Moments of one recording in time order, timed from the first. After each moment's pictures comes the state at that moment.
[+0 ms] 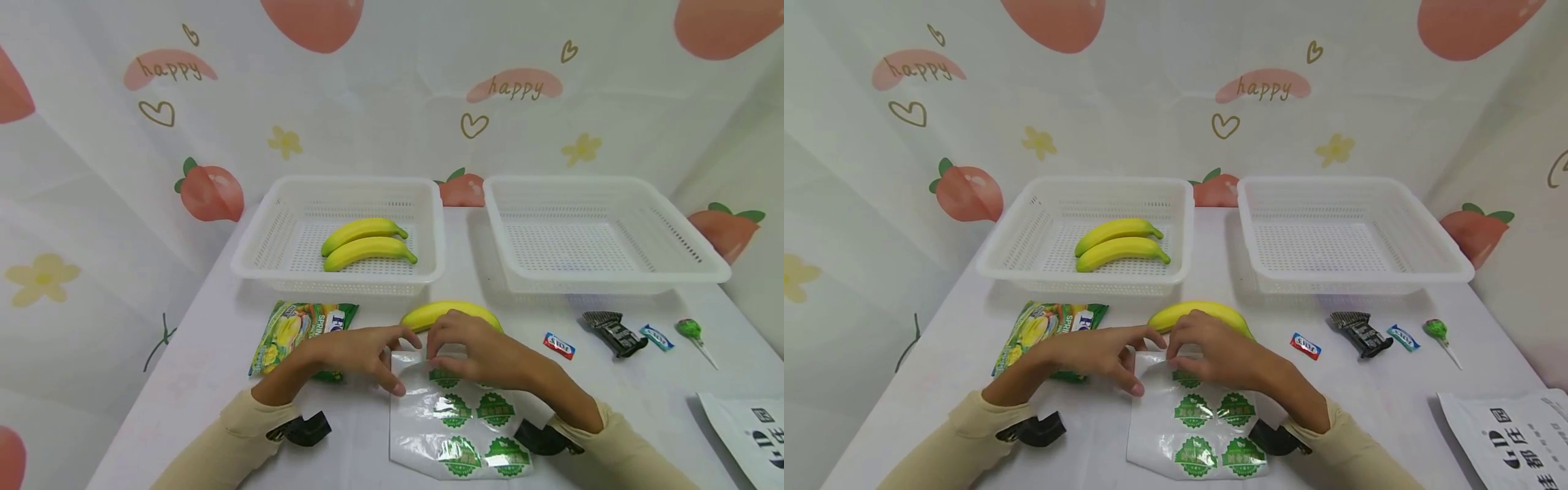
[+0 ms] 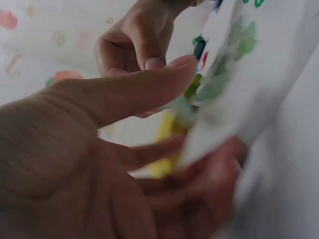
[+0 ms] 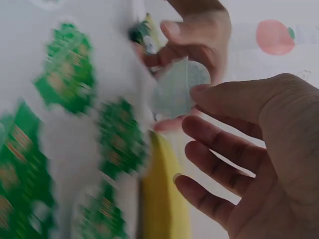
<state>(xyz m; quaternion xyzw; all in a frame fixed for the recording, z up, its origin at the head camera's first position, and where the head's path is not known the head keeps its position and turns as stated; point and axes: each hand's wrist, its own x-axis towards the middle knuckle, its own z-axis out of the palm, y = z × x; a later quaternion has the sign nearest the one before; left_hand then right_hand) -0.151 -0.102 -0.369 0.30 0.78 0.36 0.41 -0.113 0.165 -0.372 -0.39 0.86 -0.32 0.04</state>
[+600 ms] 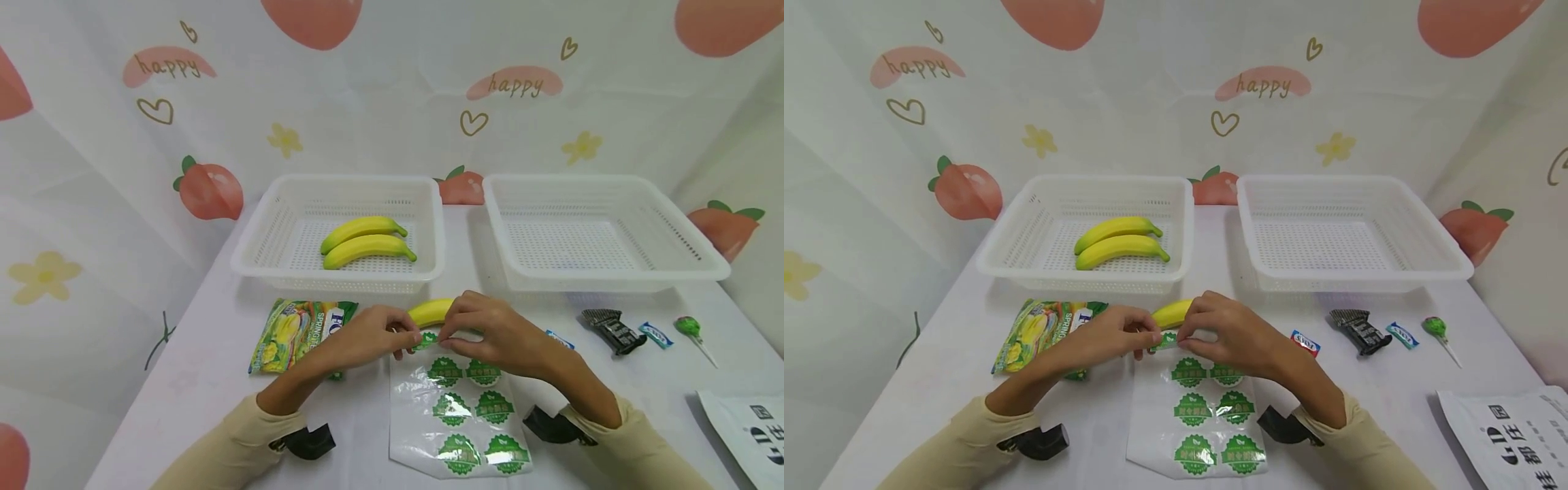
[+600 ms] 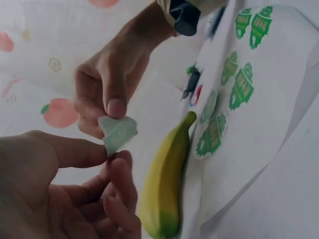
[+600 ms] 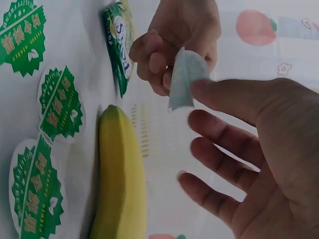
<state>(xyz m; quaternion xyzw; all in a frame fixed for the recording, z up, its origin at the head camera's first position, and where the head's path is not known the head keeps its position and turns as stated) -0.140 -0.085 -0.361 0.25 0.81 0.46 0.25 -0.119 0.183 -0.356 -0.45 0.83 -0.32 -0.08</state>
